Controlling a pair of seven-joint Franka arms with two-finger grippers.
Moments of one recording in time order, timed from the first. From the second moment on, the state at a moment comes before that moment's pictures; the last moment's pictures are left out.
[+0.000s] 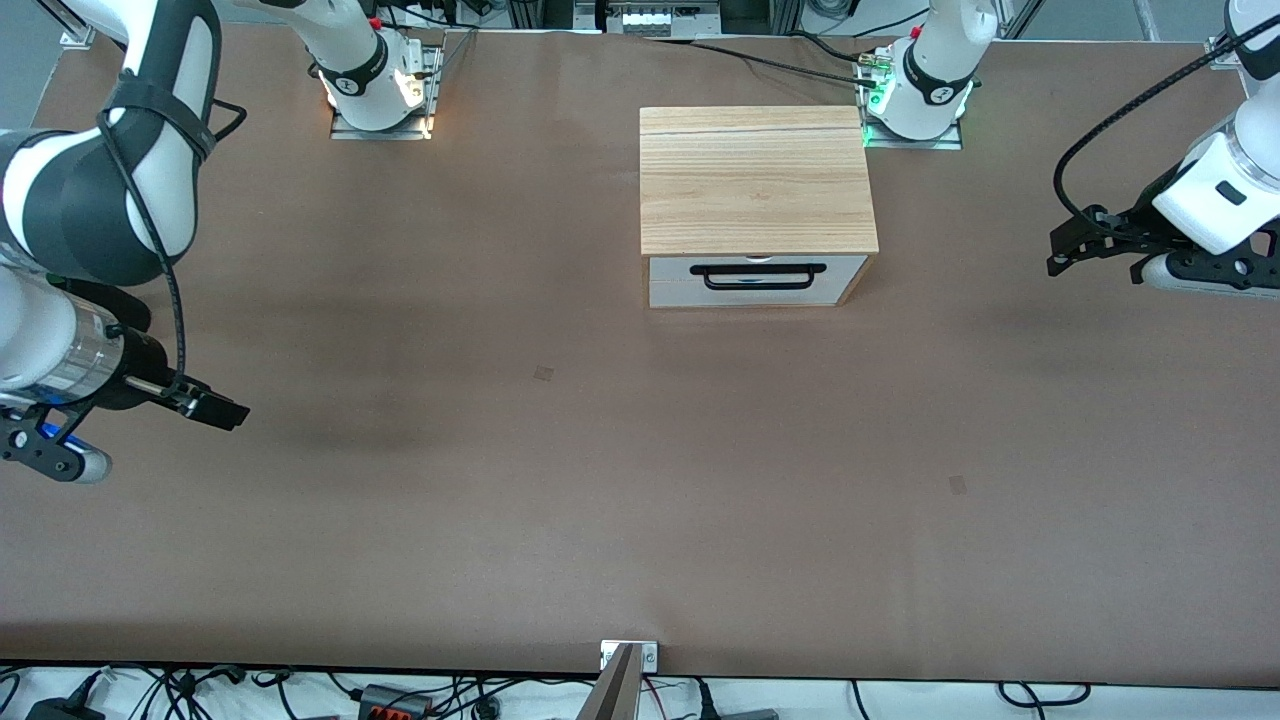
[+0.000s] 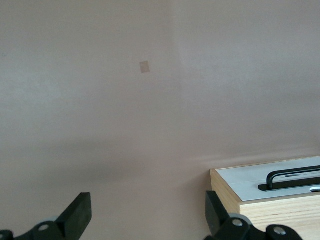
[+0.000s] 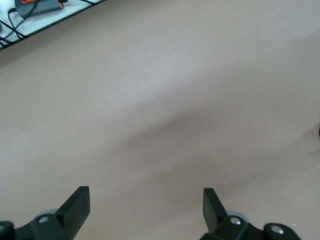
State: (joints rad) left arm -0.01 -0.05 -0.01 -1.77 -0.04 1.73 0.05; right arm 0.57 0.65 -0.81 -1.03 0.43 1.50 0.34
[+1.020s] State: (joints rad) left arm -0.01 -0.05 -0.03 -1.74 -0.02 1.73 0.06; right arm 0.16 0.13 -0.21 -1.54 0.03 1.58 -0.05
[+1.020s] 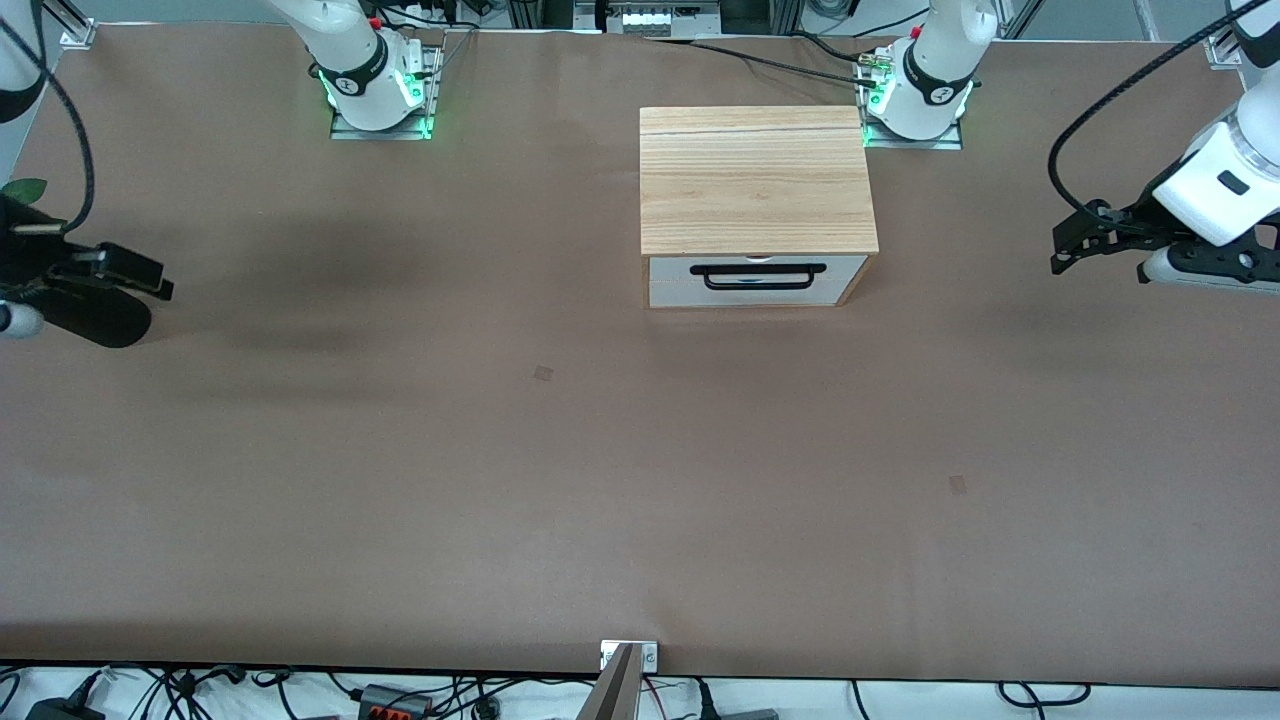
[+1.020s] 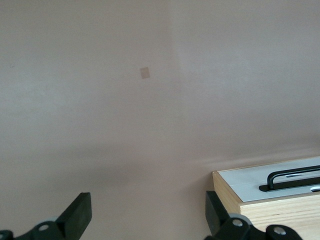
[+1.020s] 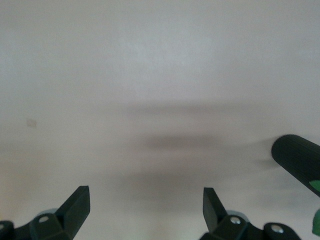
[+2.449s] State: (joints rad) left arm -0.01 -0.05 -0.04 -1.74 -0.02 1.71 0.06; right arm 0.06 0.06 -0.05 -1.63 -0.05 1.56 -0.05
